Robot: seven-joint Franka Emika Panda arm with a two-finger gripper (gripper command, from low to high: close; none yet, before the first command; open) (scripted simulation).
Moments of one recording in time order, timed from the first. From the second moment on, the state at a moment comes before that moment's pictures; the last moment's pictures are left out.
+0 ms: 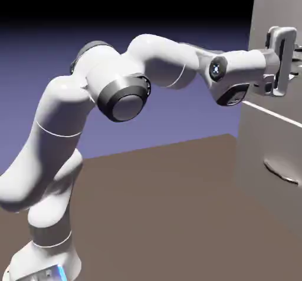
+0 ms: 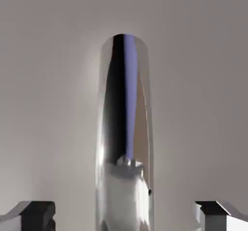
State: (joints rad) arm 2.18 -0.45 -2.03 -1.80 0.21 3.64 1.77
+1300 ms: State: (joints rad) arm 0.82 -0.58 -0.73 -2.54 0.29 3.75 1.73
